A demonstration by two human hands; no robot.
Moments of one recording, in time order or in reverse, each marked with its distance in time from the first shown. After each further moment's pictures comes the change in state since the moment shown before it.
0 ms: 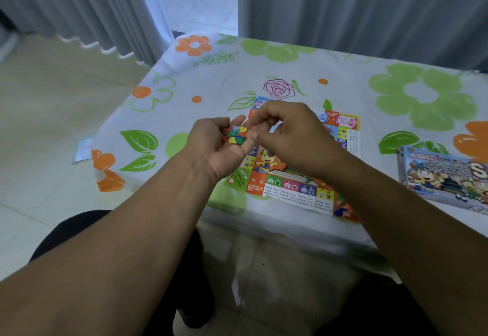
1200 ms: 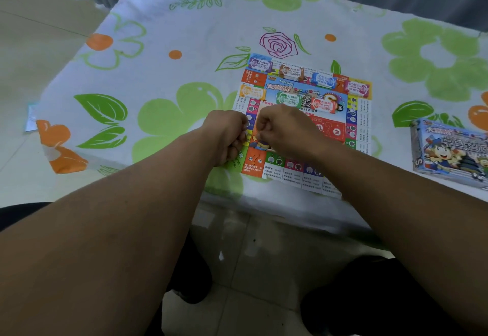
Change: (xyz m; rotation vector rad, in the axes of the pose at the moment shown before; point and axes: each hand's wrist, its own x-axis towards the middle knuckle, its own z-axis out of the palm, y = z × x) left_hand 0.104 -0.024 -0.053 1.009 0.264 -0.129; right_hand 0.037 0.109 0.056 -0.456 -0.215 0.189
